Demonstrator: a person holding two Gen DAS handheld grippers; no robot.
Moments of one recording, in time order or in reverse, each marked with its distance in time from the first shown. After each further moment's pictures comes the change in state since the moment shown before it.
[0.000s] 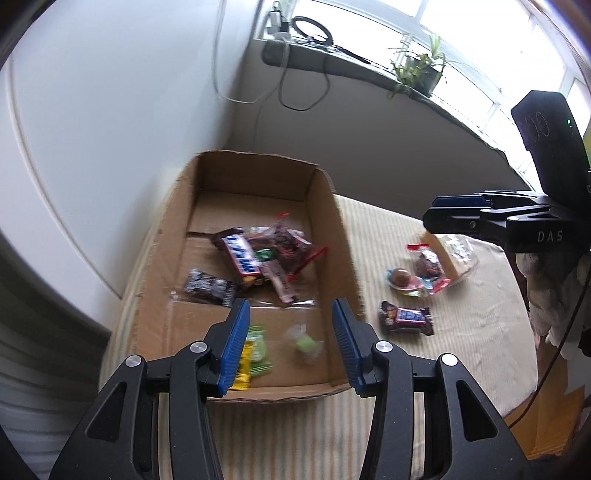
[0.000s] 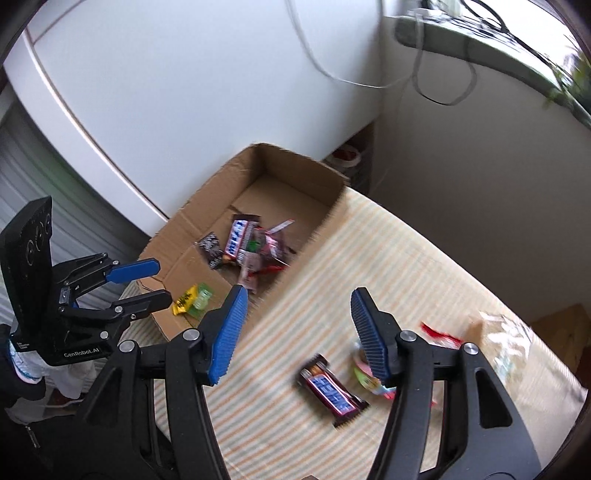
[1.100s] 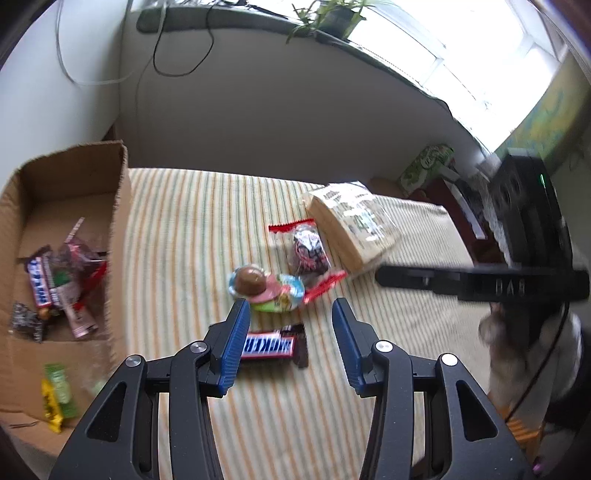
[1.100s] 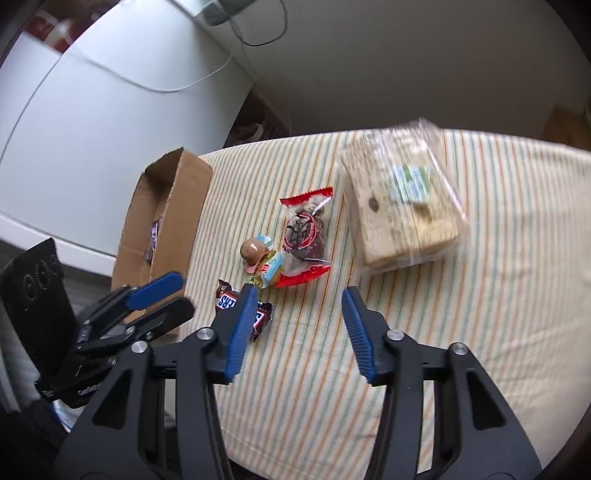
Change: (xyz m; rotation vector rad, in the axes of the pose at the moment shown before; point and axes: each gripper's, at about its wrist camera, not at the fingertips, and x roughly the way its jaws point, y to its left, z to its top) left arm 0.088 -0.133 0.017 0.091 0.145 -0.217; right arm -0.008 -0.137 -0.130 0.589 -0.005 0.074
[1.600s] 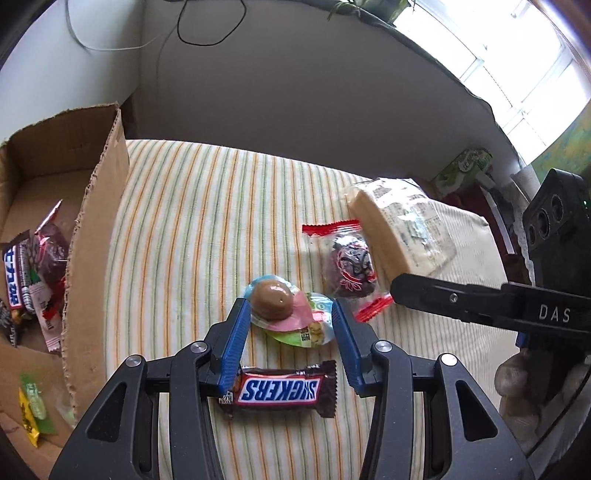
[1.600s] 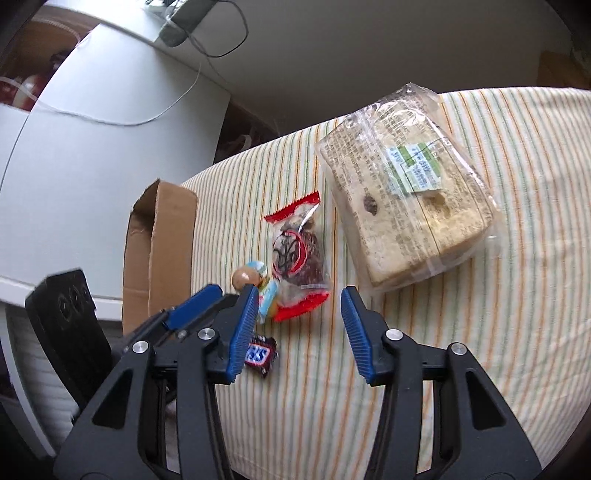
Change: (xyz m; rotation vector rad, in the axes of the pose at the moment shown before) left arm 0.046 0.015 0.008 -0.087 0.051 0.089; right arm 0.037 -0.017 0.013 0.186 -0.014 0.062
